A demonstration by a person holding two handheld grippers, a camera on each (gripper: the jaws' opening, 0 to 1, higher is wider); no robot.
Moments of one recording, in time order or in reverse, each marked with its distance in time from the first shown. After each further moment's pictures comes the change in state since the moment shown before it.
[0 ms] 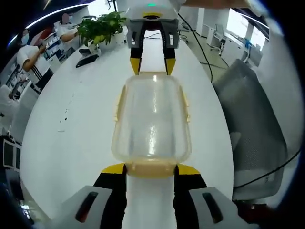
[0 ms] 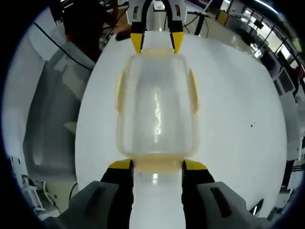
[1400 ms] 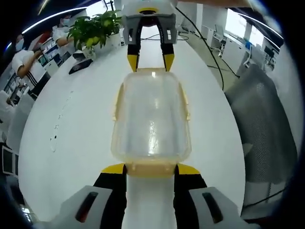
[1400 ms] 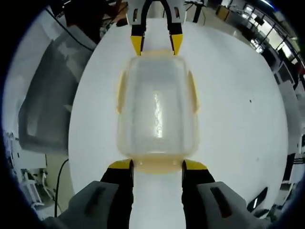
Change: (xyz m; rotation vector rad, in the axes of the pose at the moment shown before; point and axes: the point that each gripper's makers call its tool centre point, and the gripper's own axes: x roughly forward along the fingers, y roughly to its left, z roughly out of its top) left arm 0.066 0.005 0.050 0.019 -0.031 0.002; right arm -0.006 -0.009 -0.078 -0.004 0.046 0.008
